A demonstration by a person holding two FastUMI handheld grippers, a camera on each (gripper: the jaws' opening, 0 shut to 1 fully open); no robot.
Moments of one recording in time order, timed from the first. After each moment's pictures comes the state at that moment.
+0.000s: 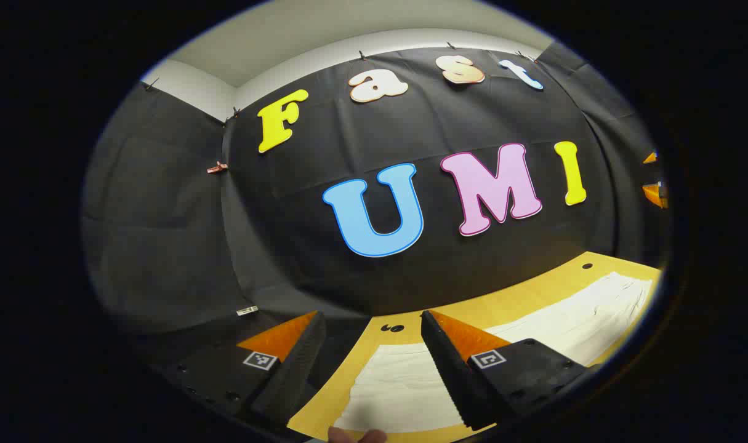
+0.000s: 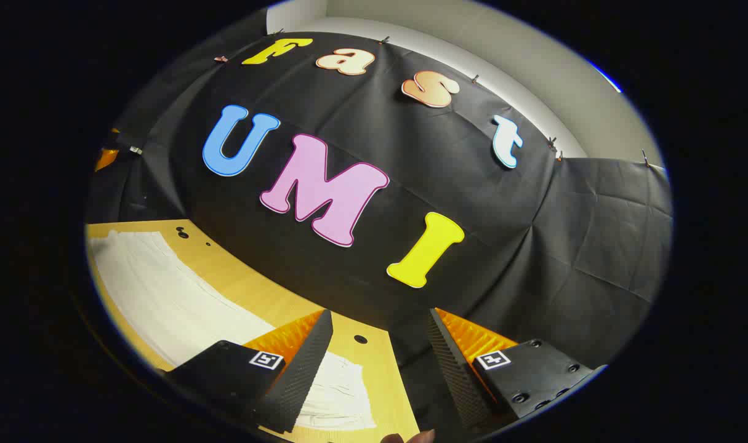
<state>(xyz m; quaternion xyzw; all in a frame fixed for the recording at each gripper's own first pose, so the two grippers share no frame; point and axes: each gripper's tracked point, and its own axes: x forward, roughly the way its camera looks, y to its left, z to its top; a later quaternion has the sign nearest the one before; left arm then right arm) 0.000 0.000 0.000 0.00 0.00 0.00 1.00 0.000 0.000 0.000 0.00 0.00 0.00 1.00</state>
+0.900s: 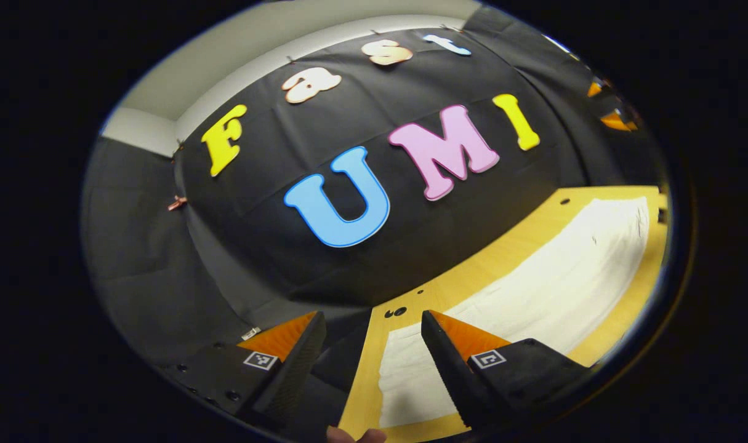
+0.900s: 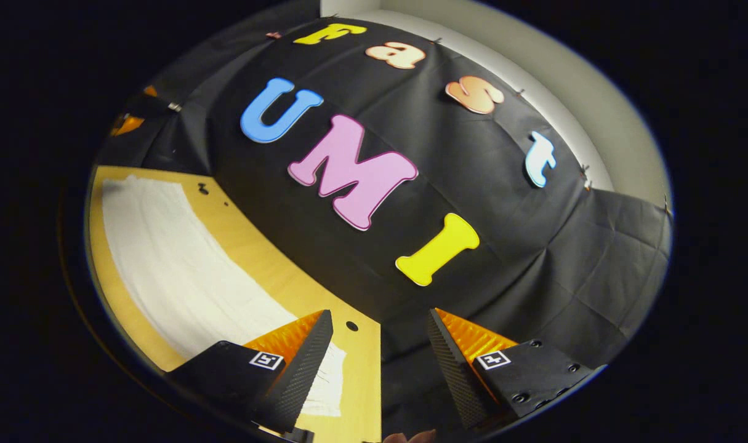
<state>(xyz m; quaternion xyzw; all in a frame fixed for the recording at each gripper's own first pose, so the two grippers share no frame) -0.001 -0.011 -0.062 0.18 0.01 -0.08 0.98 -0.008 0.007 -0.042 -0.14 0.02 0.07 0.99</state>
